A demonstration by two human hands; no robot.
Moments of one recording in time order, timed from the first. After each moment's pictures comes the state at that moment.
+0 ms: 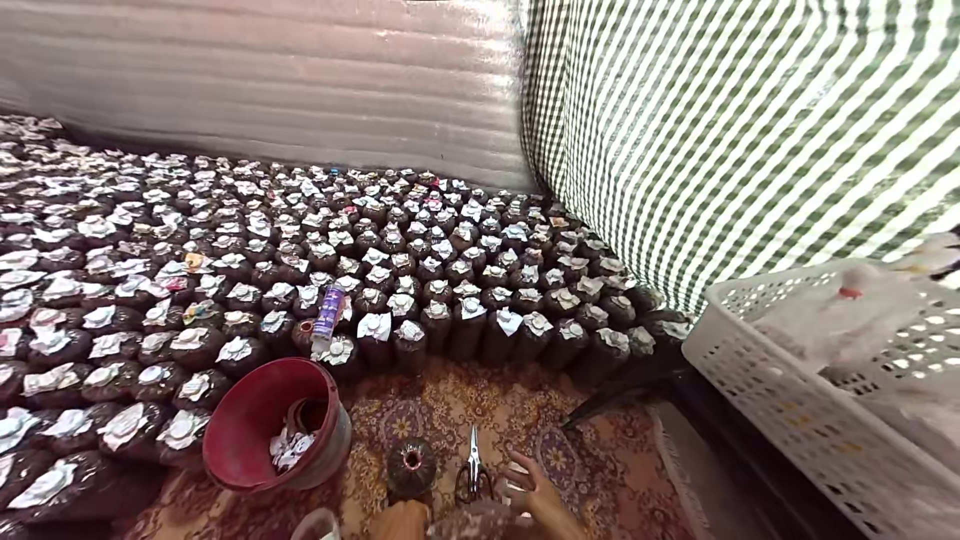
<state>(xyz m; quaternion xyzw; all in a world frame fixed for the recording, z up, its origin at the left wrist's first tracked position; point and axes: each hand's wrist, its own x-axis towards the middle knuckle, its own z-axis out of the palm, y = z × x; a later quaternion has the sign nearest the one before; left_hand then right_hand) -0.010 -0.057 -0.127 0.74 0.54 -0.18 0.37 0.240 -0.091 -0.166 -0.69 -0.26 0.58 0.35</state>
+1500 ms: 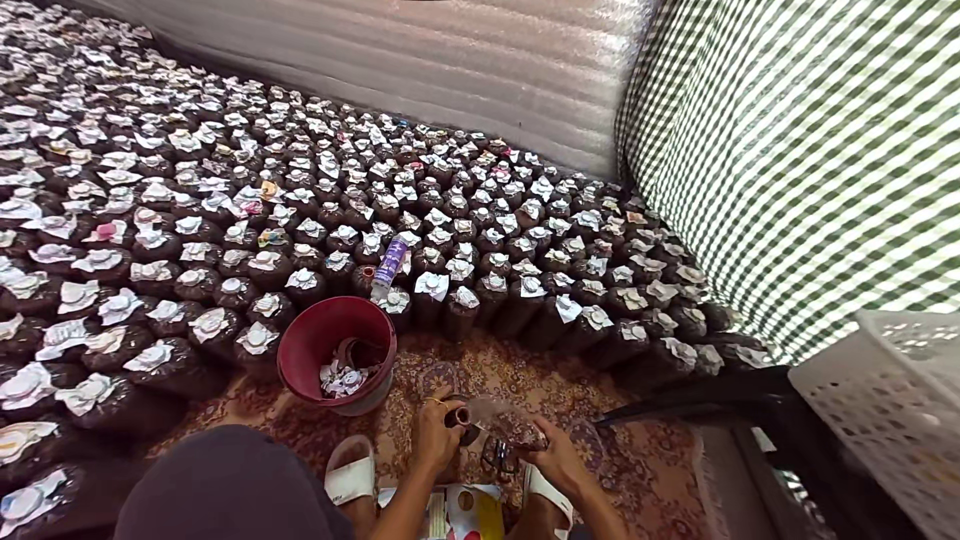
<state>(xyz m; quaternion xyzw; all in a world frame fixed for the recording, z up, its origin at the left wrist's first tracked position) -0.018 -0.007 -0.216 0.64 0.59 0.25 0.42 0.220 -0.045 -0.165 -0.69 -0.54 0.44 0.21</state>
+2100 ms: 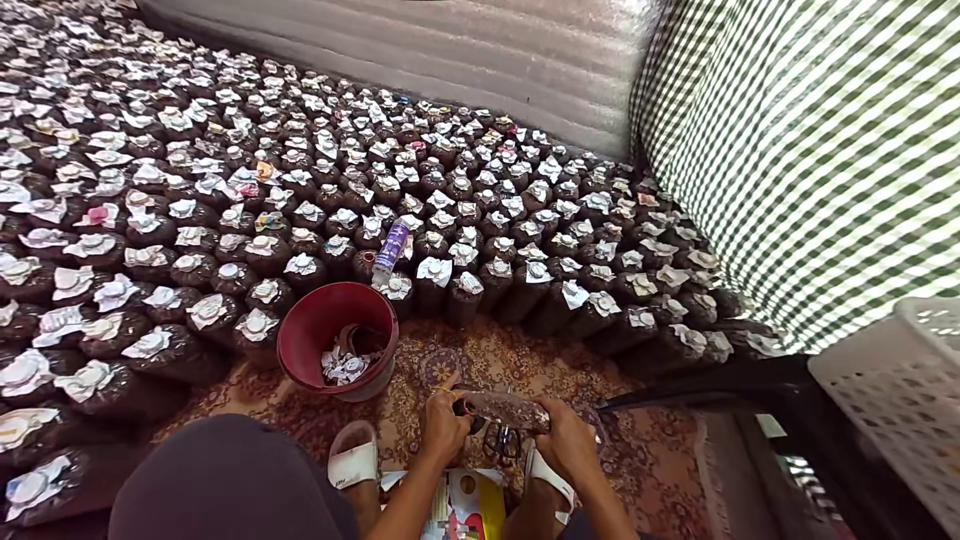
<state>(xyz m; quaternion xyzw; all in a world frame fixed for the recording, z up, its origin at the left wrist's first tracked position) -0.006 -0.009 -0.207 0.62 0.60 0.24 0.44 0.199 -0.036 -0.122 -0.77 -0.58 0.25 -0.03</state>
